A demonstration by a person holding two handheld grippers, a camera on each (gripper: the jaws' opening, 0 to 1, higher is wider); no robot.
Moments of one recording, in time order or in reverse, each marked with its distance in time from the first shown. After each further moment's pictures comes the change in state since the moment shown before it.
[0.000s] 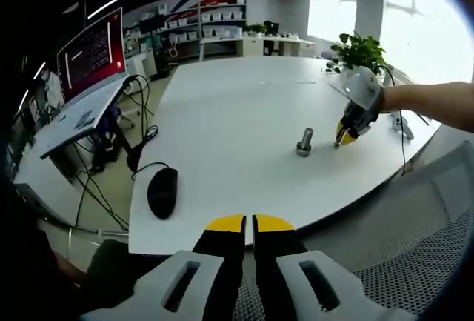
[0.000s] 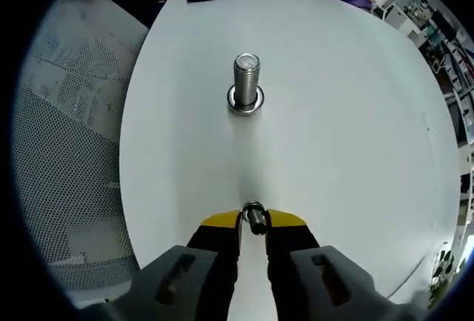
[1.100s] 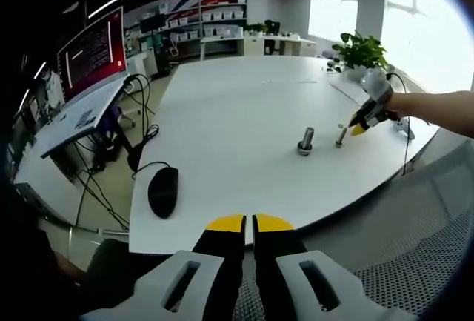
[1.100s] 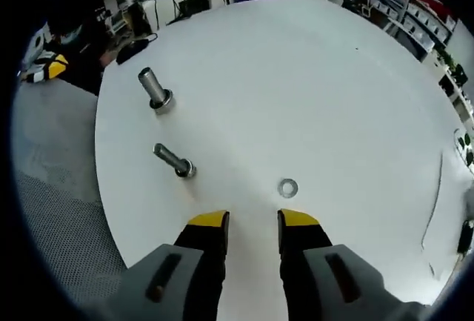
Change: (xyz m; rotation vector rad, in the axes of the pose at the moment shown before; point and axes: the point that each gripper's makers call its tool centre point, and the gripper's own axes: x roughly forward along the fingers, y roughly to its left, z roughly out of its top) left arm 0.000 0.001 0.000 -0.002 0.004 0.005; right arm -0.014 -0.057 -0.074 0.502 -0.190 -0.106
